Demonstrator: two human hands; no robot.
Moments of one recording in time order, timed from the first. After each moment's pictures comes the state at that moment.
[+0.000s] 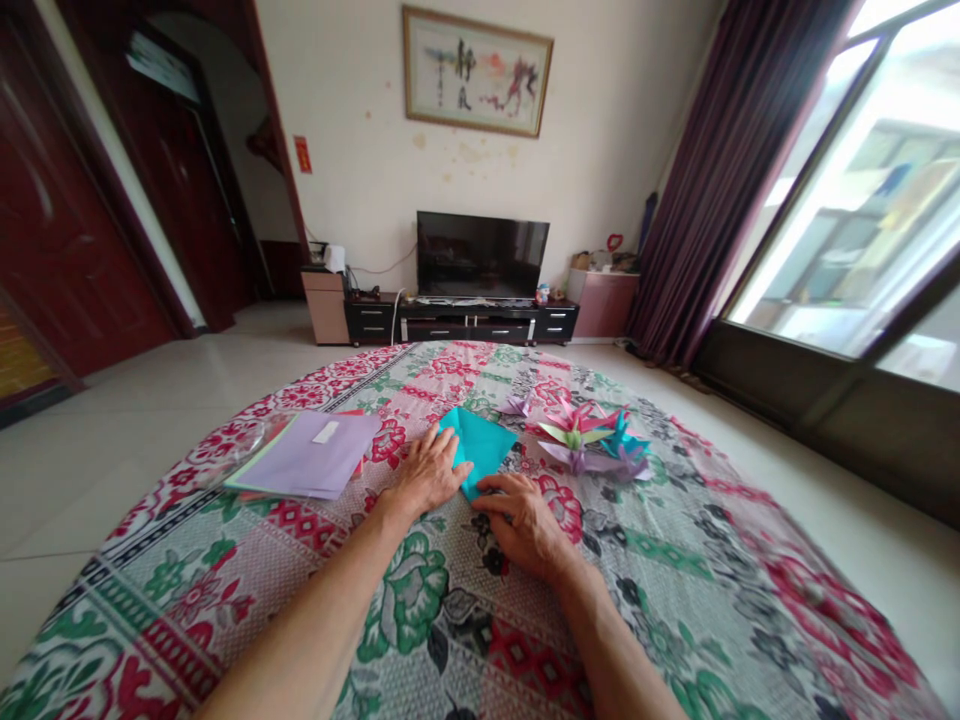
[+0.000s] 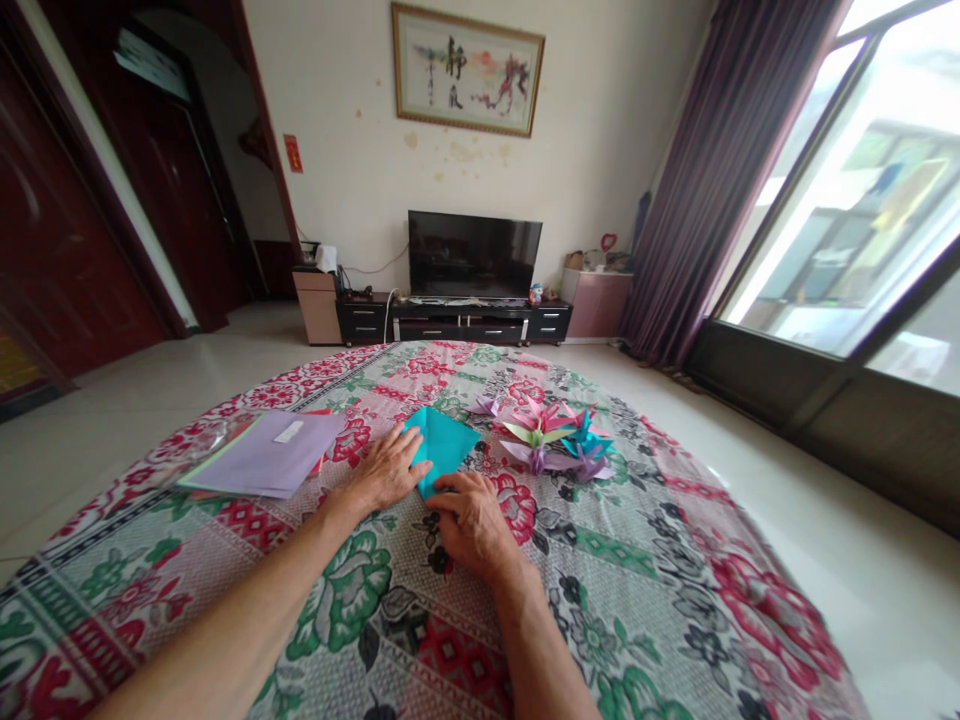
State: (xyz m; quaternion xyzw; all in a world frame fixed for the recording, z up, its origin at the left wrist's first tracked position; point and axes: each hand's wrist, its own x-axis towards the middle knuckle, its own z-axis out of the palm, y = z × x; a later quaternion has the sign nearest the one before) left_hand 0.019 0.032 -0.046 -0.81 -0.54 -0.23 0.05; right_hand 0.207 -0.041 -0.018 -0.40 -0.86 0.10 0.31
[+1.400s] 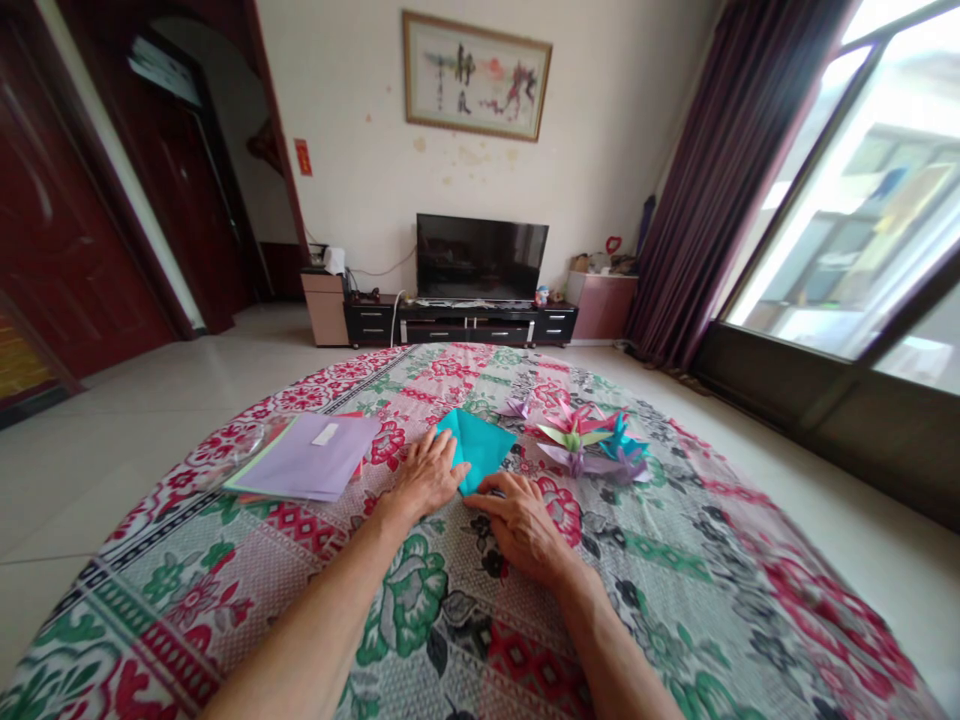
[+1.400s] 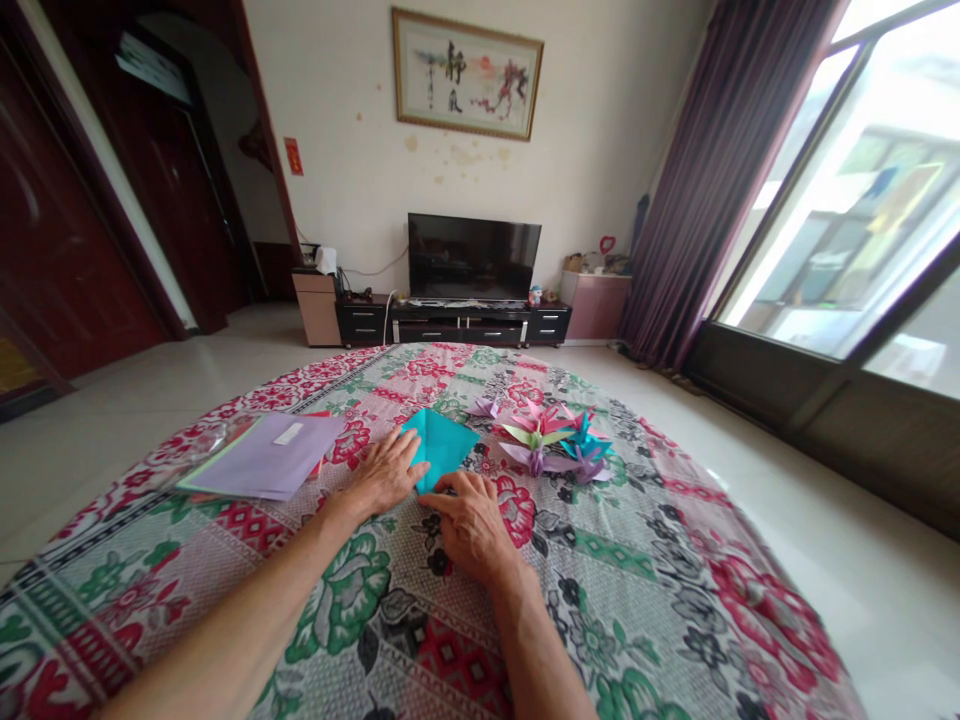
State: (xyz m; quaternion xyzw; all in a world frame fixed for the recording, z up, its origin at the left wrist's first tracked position) left_hand 0.022 0.026 -0.035 -0.80 -0.58 -0.13 0.02; right_hand 0.207 -0.047 -0.010 -0.44 -0.86 0.10 0.24
